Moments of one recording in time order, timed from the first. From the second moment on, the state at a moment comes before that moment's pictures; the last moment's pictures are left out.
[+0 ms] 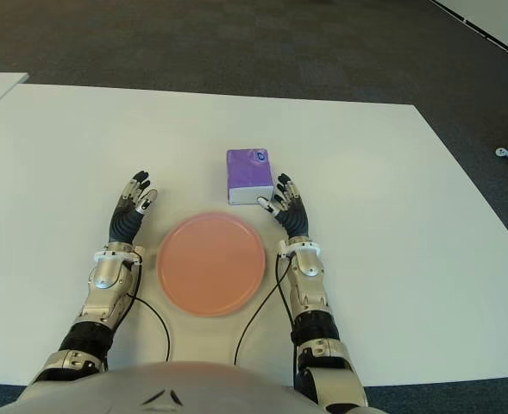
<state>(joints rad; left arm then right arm) -0.06 0.03 0.06 0.53 0.00 -0.55 0.01 -0.21 -0.08 -0.11 0.58 0.05 -0.30 0.02</state>
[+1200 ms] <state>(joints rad) -0.08 0.03 0.07 0.56 0.02 -0.56 0.05 -0.59 -0.33 0.04 0.20 -0.32 -0.03 -0.13</state>
